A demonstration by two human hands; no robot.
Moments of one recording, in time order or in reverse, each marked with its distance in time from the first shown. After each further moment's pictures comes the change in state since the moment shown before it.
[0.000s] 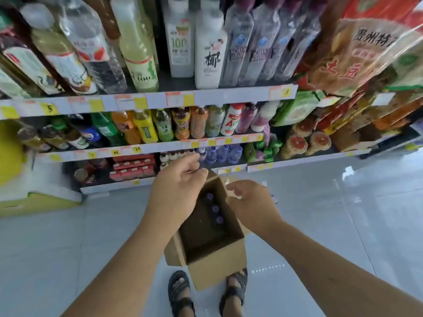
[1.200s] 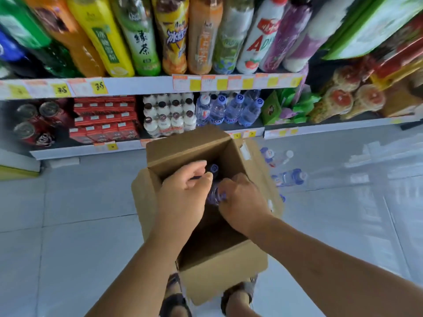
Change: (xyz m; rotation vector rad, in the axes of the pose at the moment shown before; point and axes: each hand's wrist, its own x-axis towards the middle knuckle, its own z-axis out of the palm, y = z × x) left_hand 0.048 -0.230 0.107 -0.125 0.042 -0.182; right_hand 0.090 0.139 0.195 -0.367 -0.086 -0.205
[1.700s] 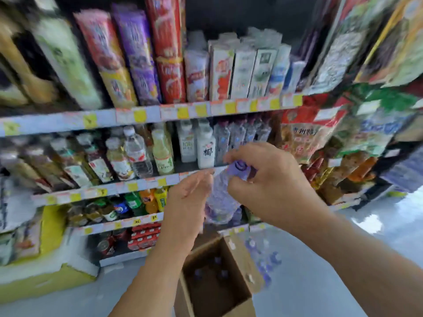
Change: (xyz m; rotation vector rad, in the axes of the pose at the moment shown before) left_hand -0.182 0.385 -0.113 -0.279 -0.162 0.436; right_hand -0.212 -0.203 -0.482 0.275 0.694 -0.368
